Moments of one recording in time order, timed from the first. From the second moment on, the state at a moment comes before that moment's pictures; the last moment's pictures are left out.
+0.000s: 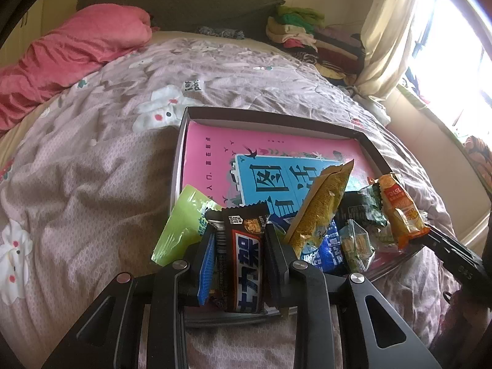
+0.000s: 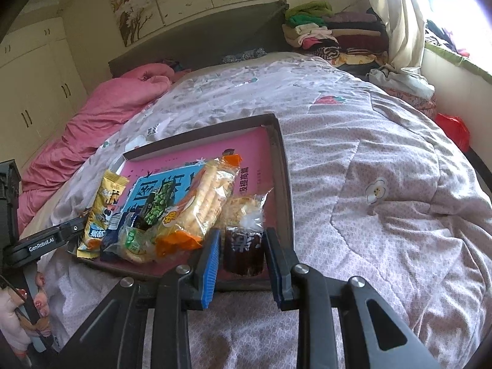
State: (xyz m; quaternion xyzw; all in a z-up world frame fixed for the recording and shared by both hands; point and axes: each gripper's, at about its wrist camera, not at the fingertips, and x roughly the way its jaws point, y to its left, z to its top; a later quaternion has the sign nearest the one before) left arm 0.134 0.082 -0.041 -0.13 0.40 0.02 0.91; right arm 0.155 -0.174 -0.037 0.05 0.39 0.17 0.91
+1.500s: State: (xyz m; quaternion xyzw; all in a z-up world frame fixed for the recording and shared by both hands) left arm 0.085 0.073 -0.010 -0.13 0.40 0.03 0.91; right arm 0.129 -0.183 -0.014 0.06 0.36 0.17 0.92
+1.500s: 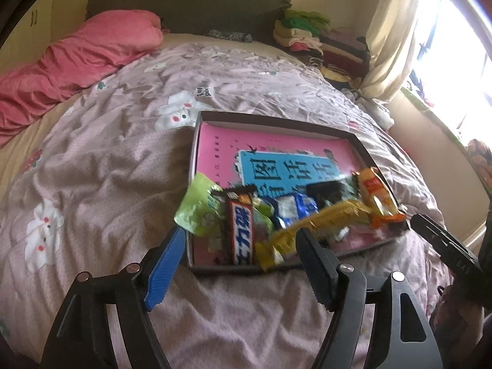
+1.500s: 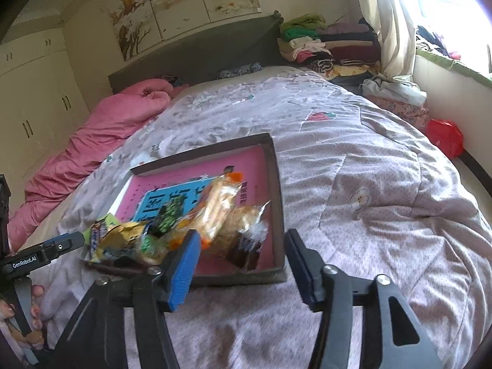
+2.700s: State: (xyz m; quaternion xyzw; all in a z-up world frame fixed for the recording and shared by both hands) left arm 0.016 0.024 -0.017 -0.11 0.44 0.05 0.89; right arm 0.037 -0.149 -0.010 0.01 0.38 0.16 0.91
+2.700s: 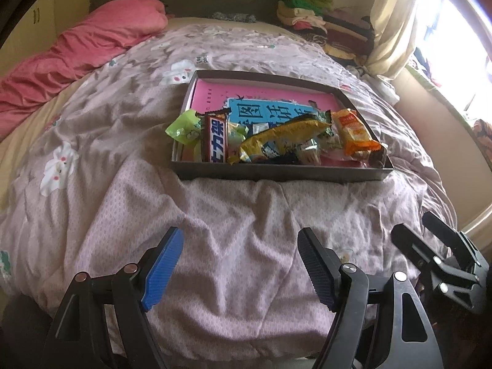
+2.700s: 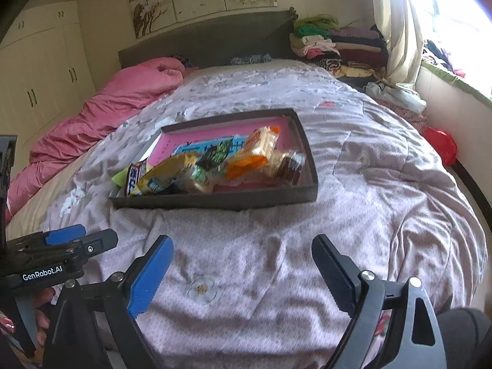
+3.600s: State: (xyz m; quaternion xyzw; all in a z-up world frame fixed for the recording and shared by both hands) left arm 0.011 0.023 -0.009 -0.10 0.43 0.06 0.90; right arm 0.032 -0.146 -0.004 0.00 0.36 0.17 0.92
